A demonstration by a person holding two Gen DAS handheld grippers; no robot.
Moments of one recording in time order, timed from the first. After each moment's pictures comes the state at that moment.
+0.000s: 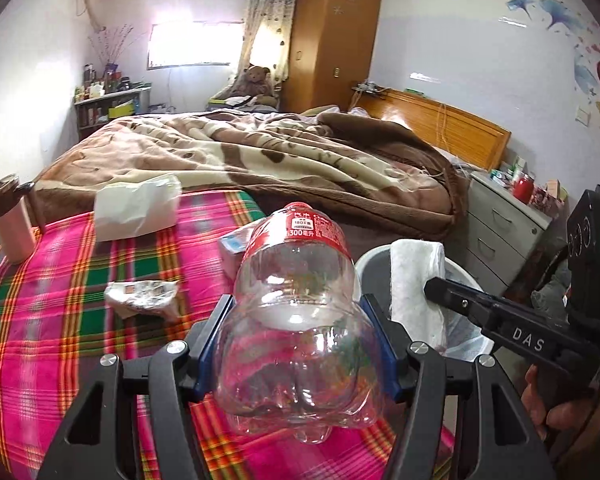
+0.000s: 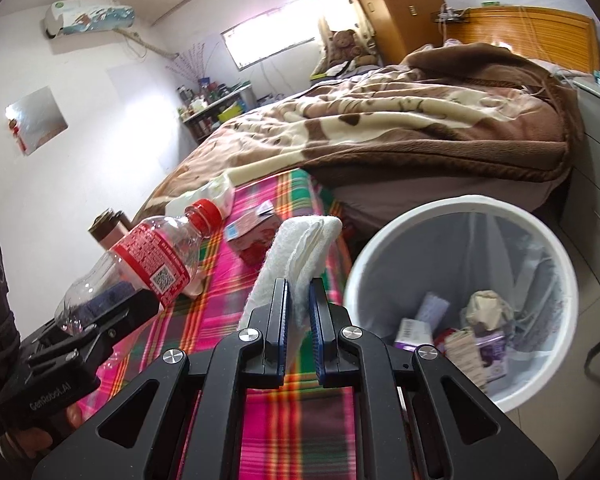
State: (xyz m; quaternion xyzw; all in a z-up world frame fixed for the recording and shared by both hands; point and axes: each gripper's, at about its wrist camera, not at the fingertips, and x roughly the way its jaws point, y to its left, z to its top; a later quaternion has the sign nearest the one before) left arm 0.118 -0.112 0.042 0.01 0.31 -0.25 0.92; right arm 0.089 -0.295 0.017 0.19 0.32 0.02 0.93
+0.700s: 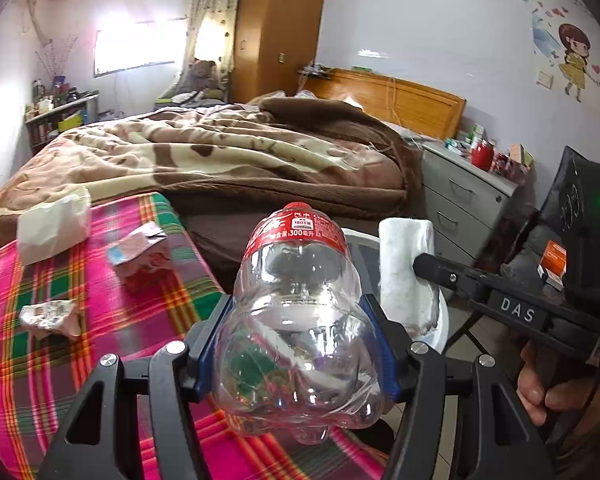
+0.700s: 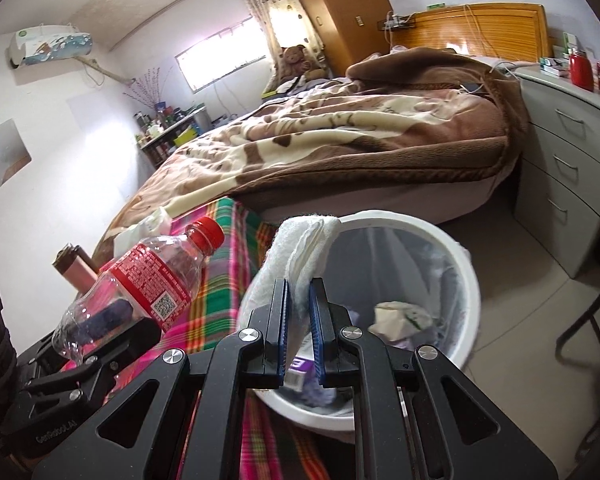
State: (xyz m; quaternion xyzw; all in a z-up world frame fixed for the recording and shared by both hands) left arm 0.102 -0.207 0.032 0.05 0.32 -0.33 0.89; right arm 0.066 -0.364 0.013 0.21 0.31 -0.06 0.93
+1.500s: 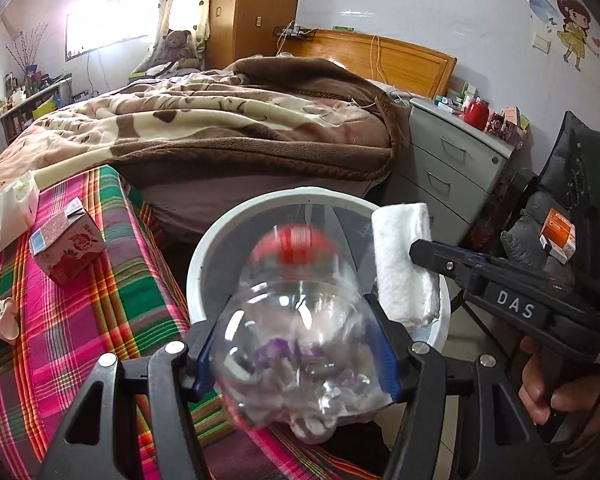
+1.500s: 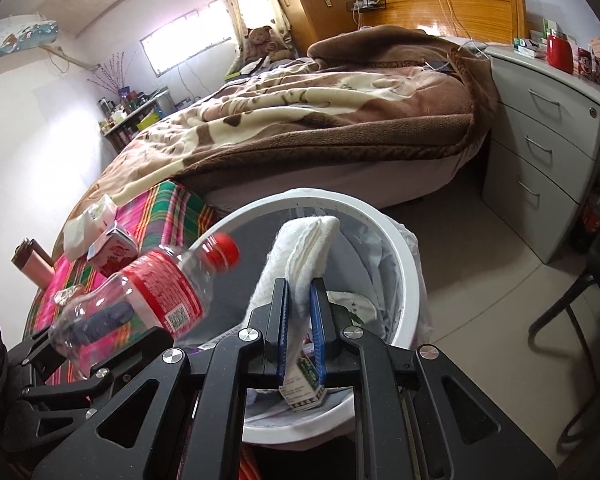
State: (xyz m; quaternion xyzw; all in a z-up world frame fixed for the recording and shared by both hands) left arm 0.112 -0.269 -0.002 0.08 0.37 -0.34 0.86; right arm 0.070 -0.400 -0.015 0.20 0.36 -0.10 0.91
